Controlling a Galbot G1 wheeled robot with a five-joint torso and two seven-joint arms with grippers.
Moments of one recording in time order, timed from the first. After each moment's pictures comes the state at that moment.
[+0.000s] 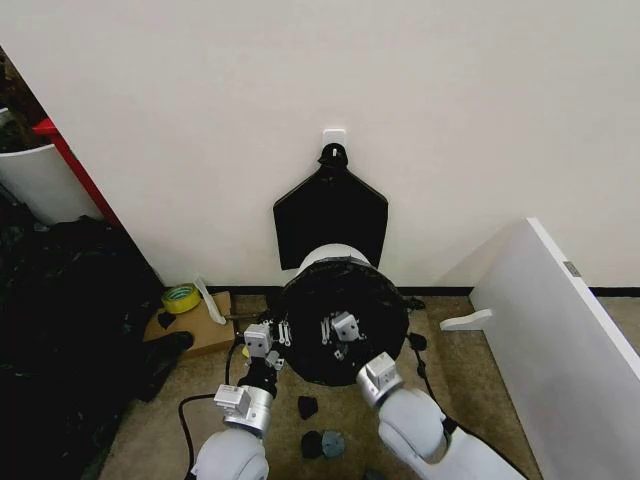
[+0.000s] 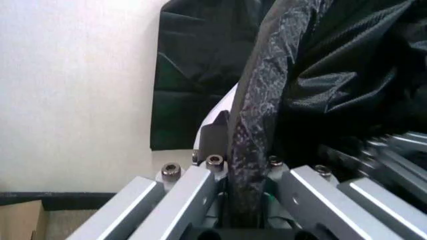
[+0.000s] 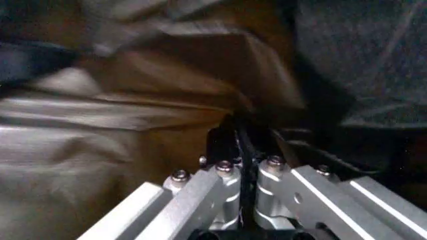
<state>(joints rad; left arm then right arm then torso) 1.43 -1.20 -0.09 -2.04 -0.30 -0.18 -0.30 -1.04 1.11 -0.18 1.90 0.15 -0.12 0.27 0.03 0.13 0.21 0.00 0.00</state>
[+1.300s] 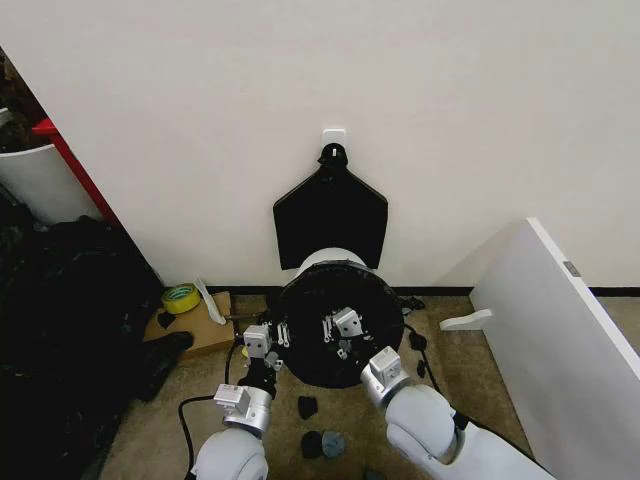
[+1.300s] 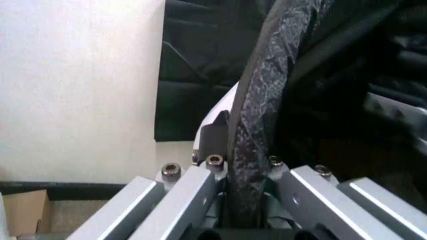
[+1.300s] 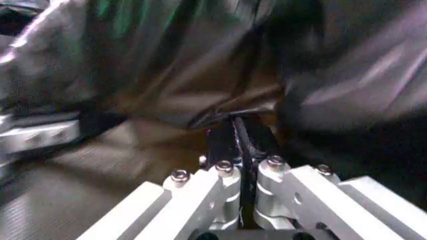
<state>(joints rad) 1.43 -1.20 -0.10 -2.03 -0.32 -0.17 -0.30 -1.04 1.03 -0.17 1.96 0.09 -0.05 0.19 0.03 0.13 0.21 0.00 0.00</state>
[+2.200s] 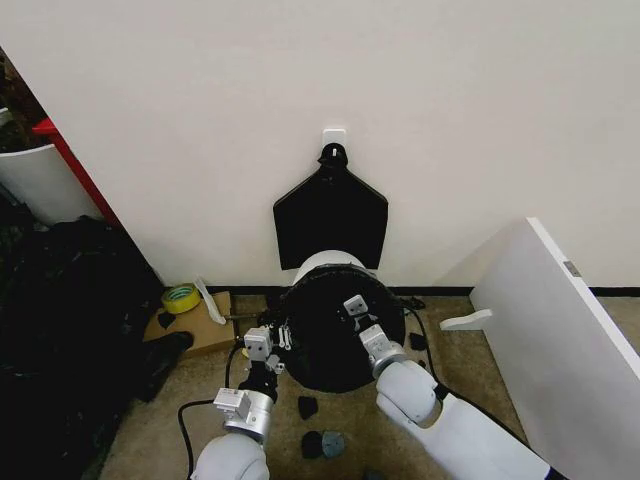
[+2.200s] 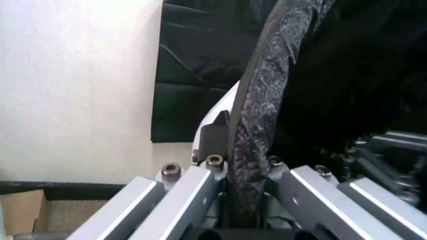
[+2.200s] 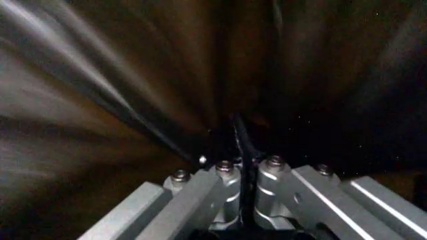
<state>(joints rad) 1.44 -1.20 -0.09 -2.05 -0.31 -0.17 -0.31 -0.97 1.06 -0.23 1.89 0.17 -0.22 0.32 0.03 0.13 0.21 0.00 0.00</state>
